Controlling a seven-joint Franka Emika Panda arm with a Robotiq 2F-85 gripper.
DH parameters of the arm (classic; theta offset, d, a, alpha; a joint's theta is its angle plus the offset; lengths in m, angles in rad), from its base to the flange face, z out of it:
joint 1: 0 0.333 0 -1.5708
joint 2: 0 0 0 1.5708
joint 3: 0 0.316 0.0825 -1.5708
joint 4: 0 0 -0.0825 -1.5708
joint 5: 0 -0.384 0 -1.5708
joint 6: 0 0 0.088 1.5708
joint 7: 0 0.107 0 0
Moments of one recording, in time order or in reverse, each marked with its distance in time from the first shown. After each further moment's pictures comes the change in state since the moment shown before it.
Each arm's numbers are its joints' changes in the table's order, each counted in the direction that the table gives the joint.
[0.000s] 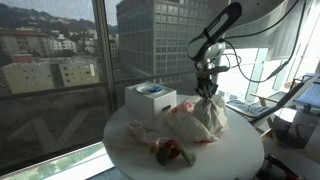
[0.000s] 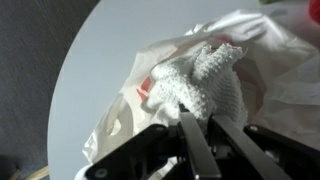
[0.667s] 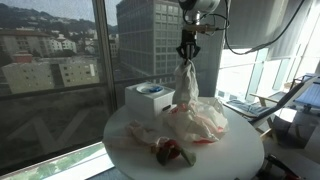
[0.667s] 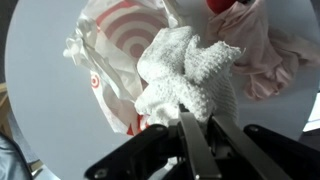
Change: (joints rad) arm -0.039 -0.101 0.165 -0.360 -0.058 -0.173 -0.152
